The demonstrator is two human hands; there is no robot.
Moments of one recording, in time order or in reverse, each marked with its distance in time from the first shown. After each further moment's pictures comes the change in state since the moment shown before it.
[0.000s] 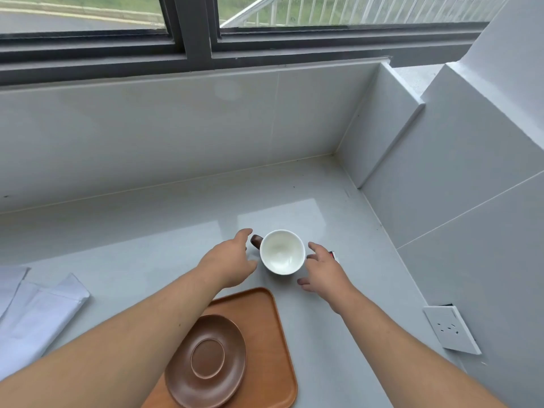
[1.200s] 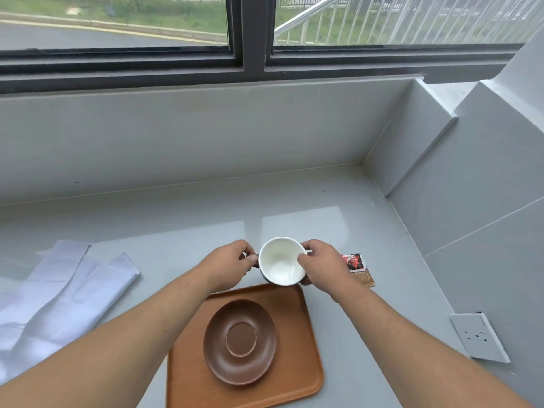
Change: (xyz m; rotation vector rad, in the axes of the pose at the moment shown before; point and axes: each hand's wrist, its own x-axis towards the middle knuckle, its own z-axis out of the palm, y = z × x) left_hand -0.070 -0.061 -0.027 -0.327 0.030 -0.032; right_hand -0.036 -0.029 0.054 -0.223 -0.055 -0.198
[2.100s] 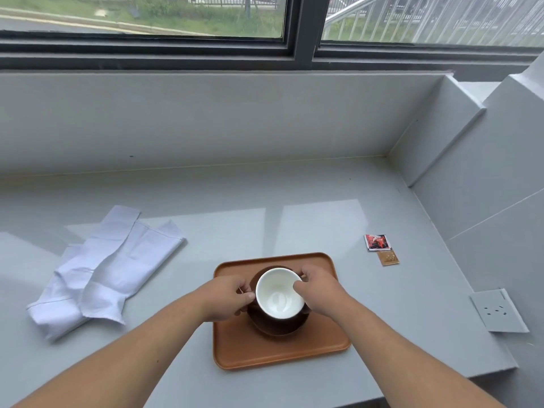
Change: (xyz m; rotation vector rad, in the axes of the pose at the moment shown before) left_hand -0.120 -0.111 0.009 -0.002 -0.201 -0.084; right_hand -0.083 0.038 0.100 -0.243 -0.176 -0.021
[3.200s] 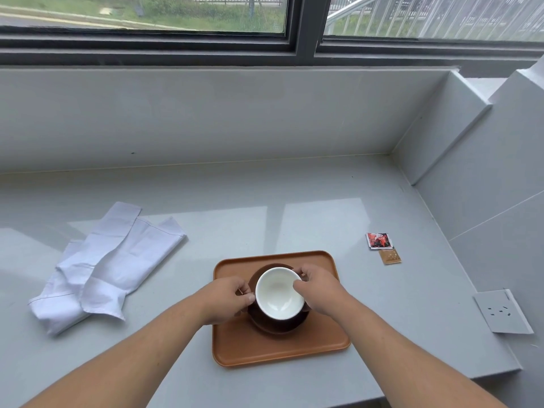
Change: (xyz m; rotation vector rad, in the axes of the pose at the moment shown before) left_hand 0.001 -0.010 0.012 -0.055 0.046 -0.005; right_hand 0.006 0.010 0.003 0.065 -0.025 -0.009
